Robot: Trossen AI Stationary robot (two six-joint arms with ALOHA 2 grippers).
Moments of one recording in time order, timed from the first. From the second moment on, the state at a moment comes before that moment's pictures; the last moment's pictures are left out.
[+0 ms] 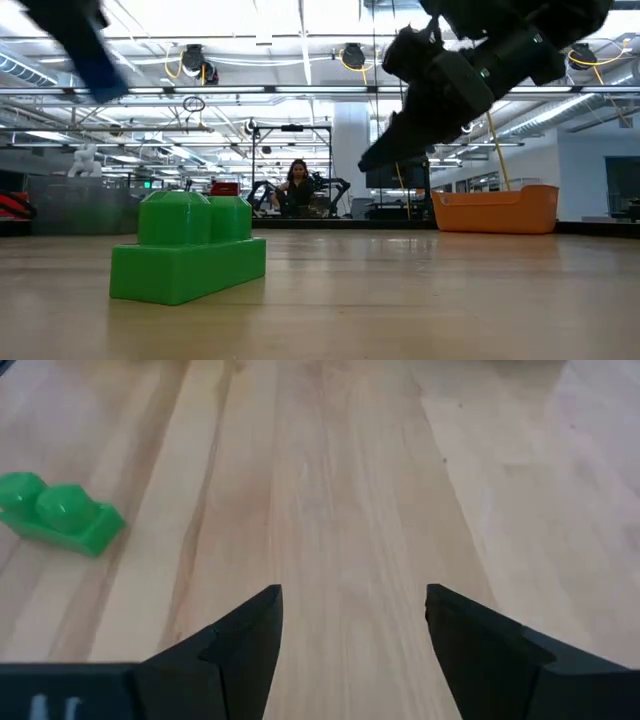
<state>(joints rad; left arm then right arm) -0.67 1.28 1.02 -0.90 -0.48 -0.86 0.16 1.56 0.68 0.28 0.16 0.14</state>
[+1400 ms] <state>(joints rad) -0.97 1.37 1.02 -1.05 0.21 -1.33 0.16 1.56 0.56 0.56 0.16 0.25</state>
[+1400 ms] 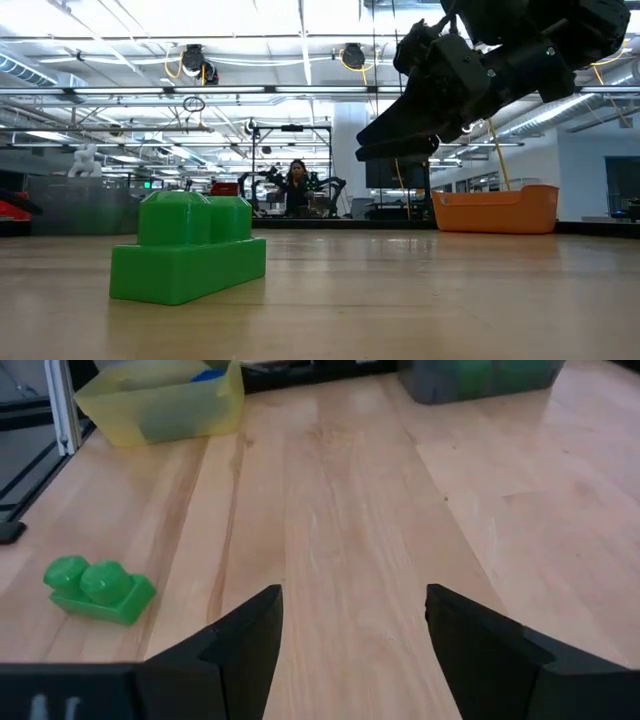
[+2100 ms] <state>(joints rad) -0.58 1.48 1.02 -0.49 -0.25 -0.95 0.15 1.56 0.56 0.55 0.11 0.07</state>
